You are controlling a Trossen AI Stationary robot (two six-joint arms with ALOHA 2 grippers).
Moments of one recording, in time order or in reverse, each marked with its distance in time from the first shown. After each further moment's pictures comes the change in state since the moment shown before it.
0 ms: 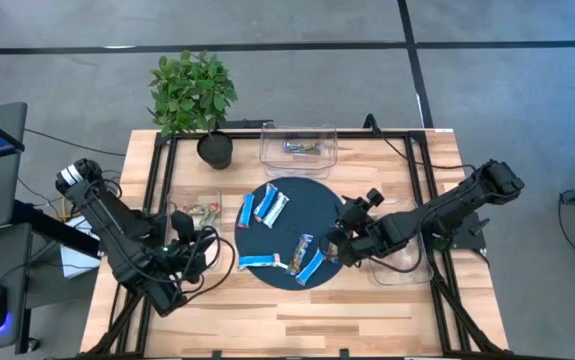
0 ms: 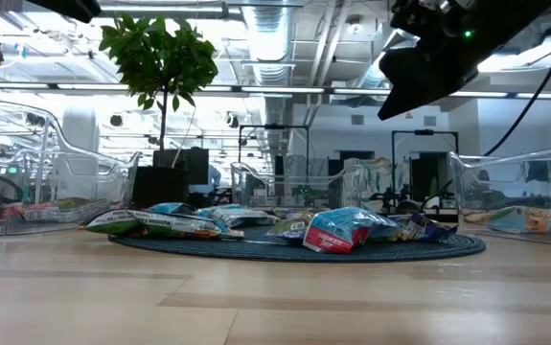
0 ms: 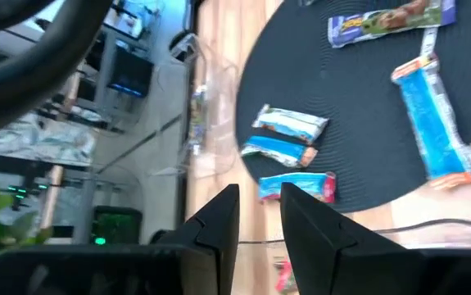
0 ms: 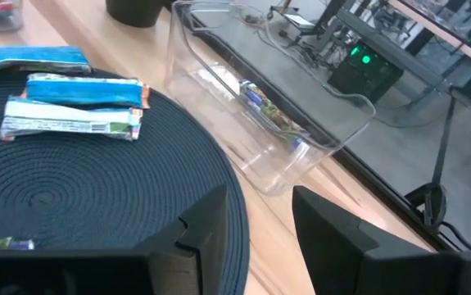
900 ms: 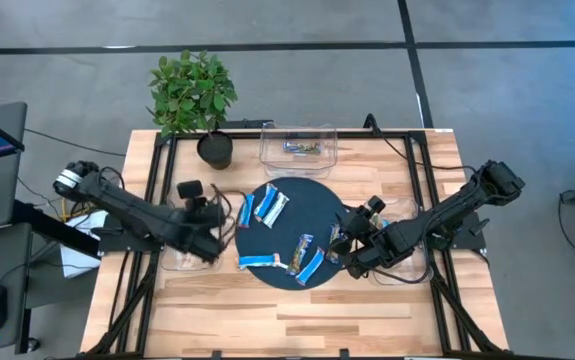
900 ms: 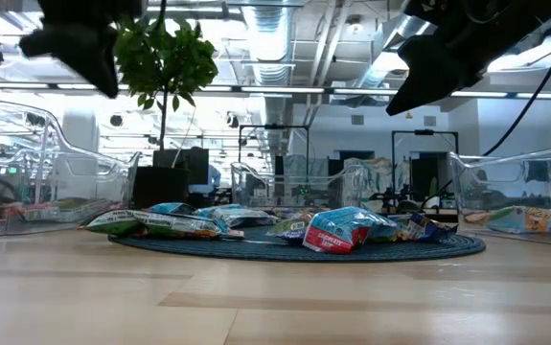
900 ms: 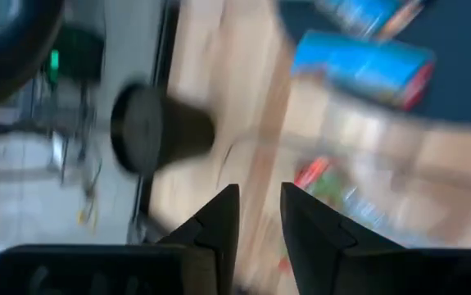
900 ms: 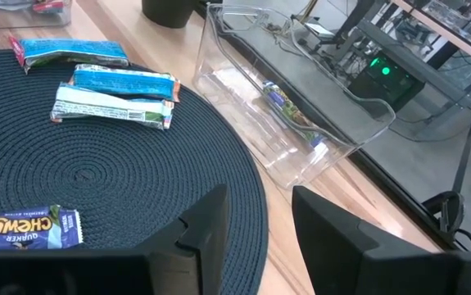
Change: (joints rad) left arm 0.459 0.000 -0.030 -0.058 0.281 -0.021; right arm 0.088 0.000 0.000 -0.031 -0.002 0.026
